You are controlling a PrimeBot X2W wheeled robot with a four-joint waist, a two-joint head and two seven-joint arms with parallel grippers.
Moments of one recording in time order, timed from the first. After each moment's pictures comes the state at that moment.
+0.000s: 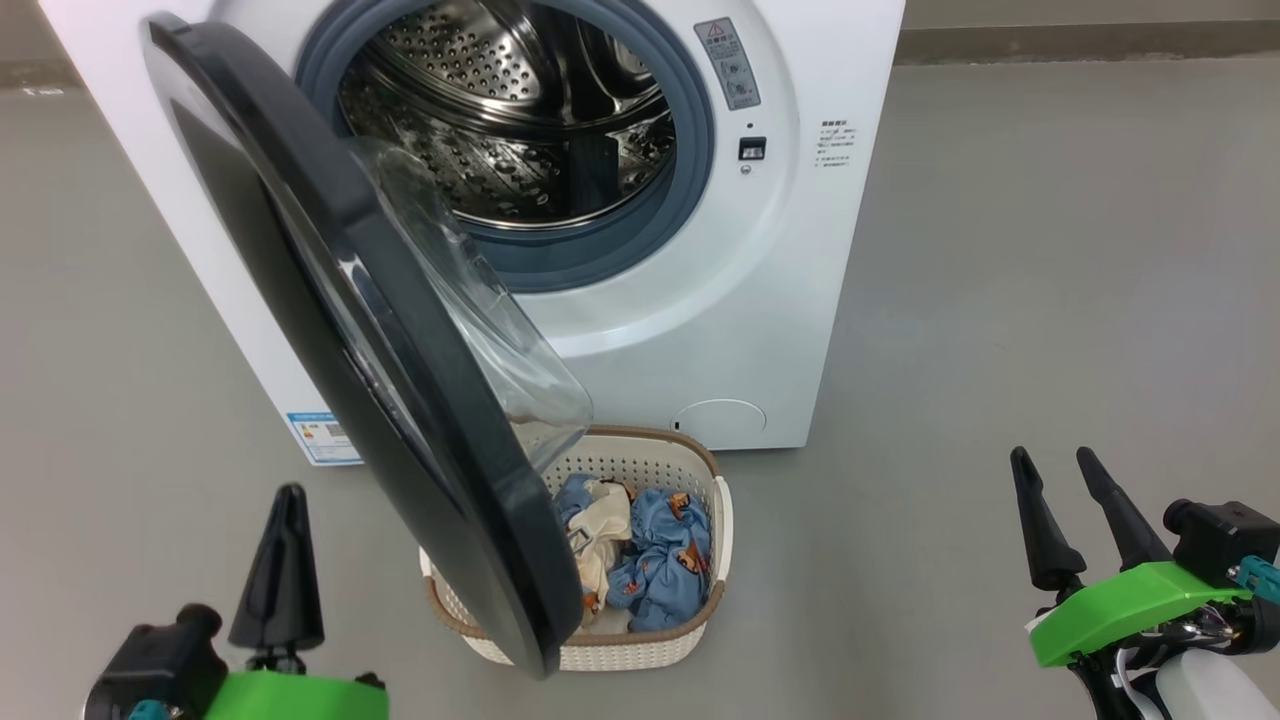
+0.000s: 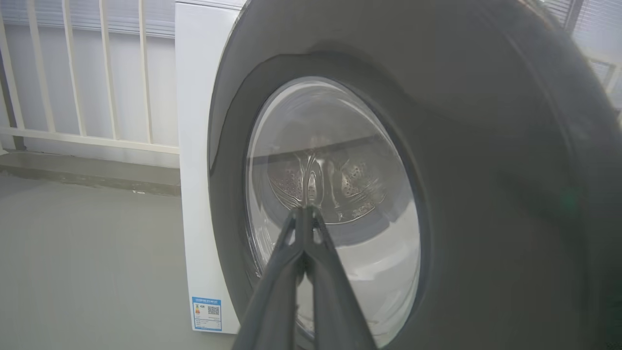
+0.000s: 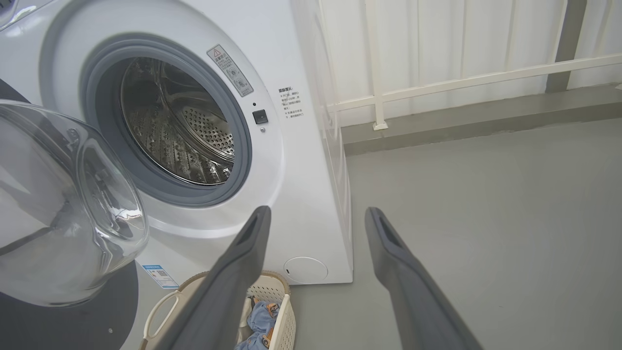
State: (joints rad) left arm -0.08 0.07 -0.04 0.18 -0.31 -0.07 -0.26; right arm -0.17 -0.23 0.13 0.43 0.53 0.12 -0.25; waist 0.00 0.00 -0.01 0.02
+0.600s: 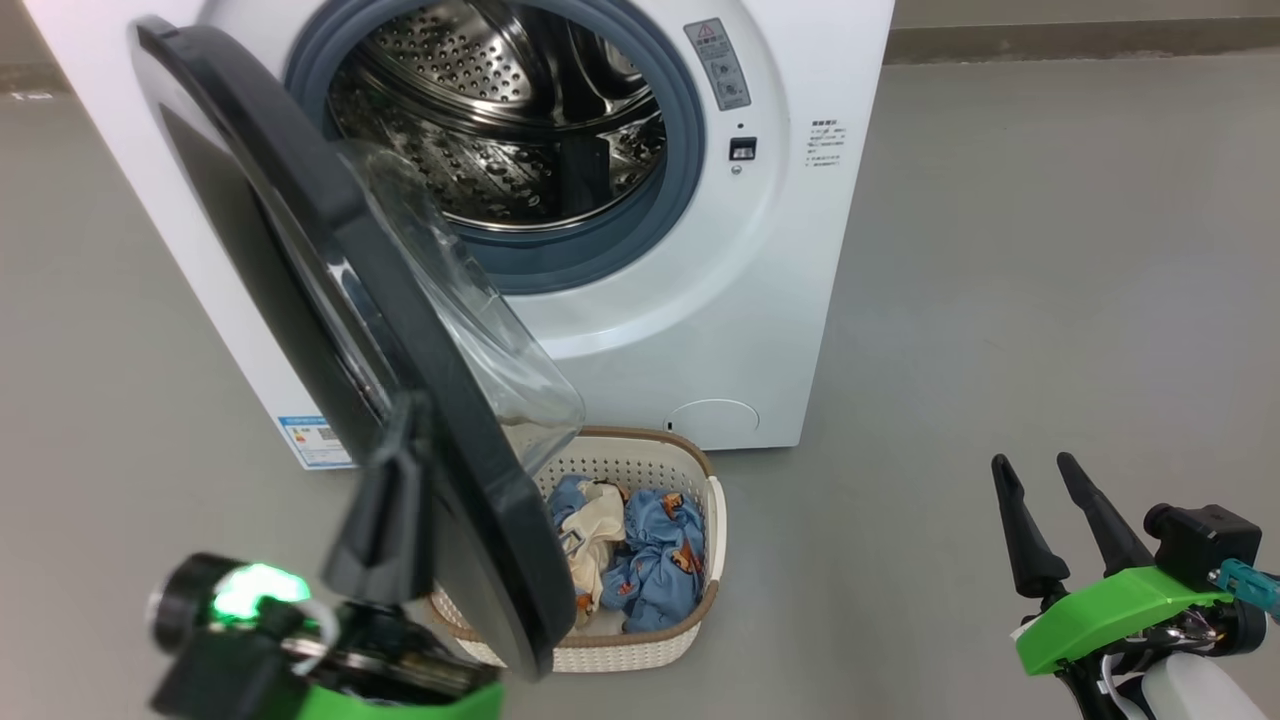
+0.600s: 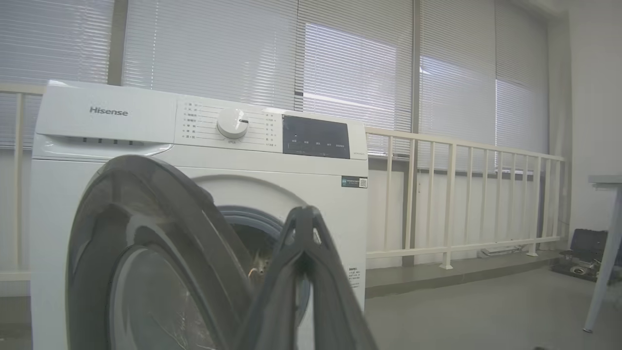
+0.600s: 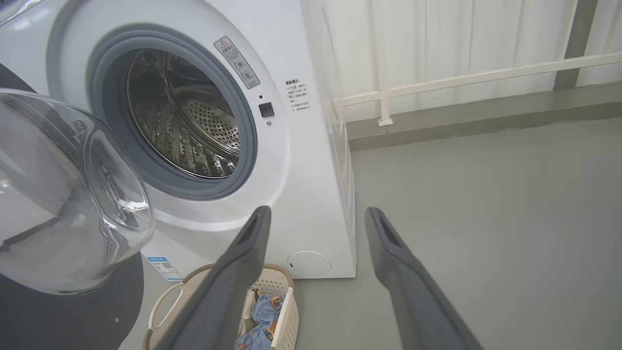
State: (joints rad) left arm -0.08 0.06 -0.23 -0.24 -0.25 -0.09 -0.24; right arm -0.17 -0.23 0.16 0.43 0.53 0.12 -0.25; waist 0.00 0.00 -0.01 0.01
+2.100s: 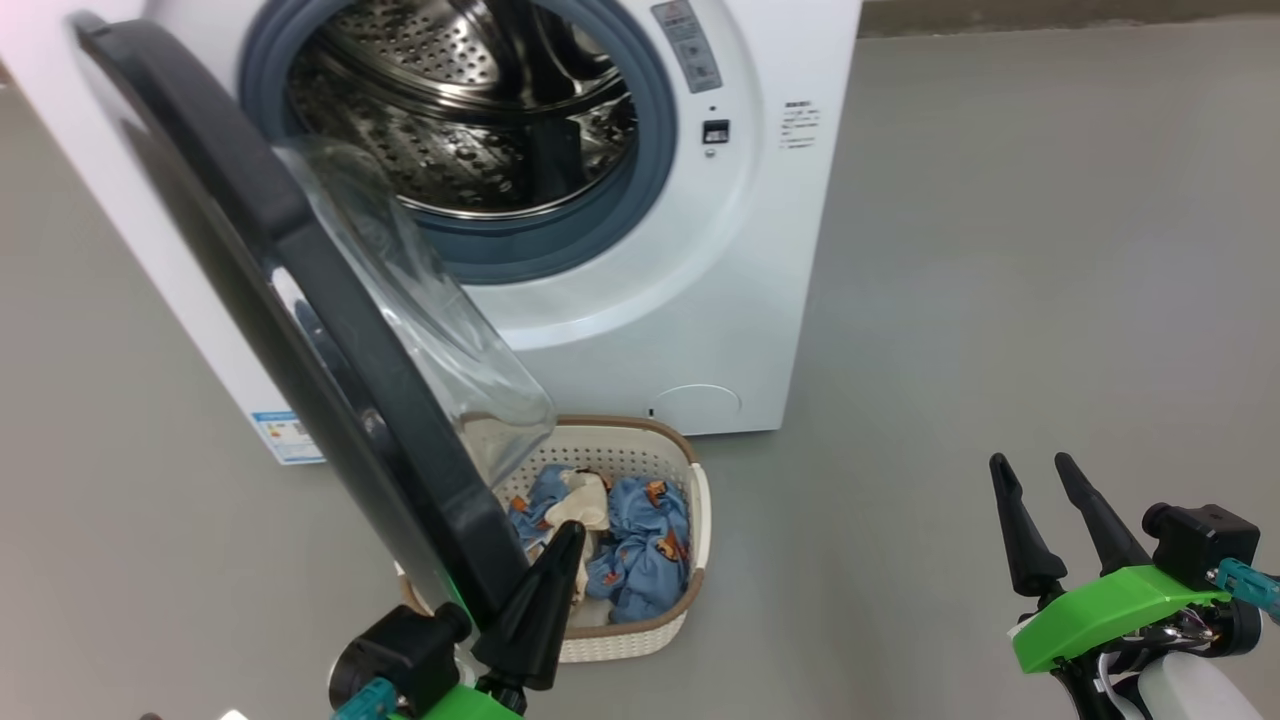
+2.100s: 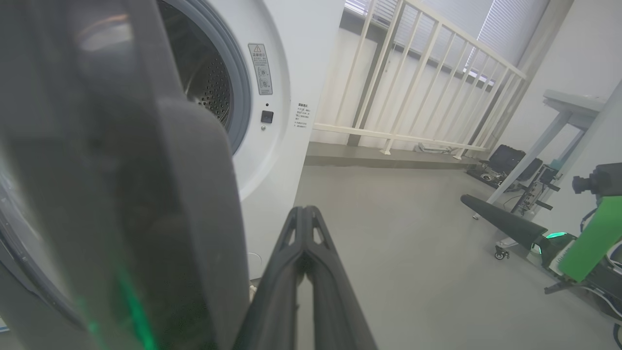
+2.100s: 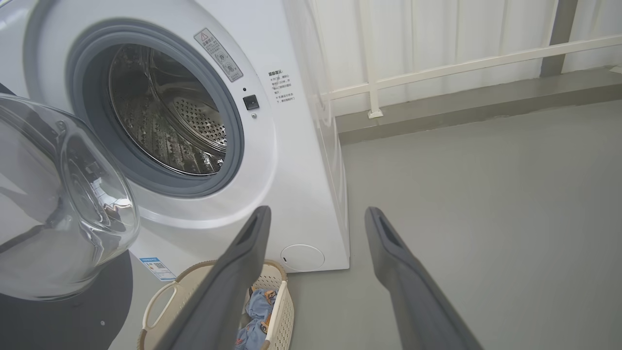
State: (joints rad) left arm -0.09 0.04 -0.39 0.14 -0.39 -0.05 -0.13; right arm -0.17 -0.22 0.16 0.44 0.53 0.12 -0.25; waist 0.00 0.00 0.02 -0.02
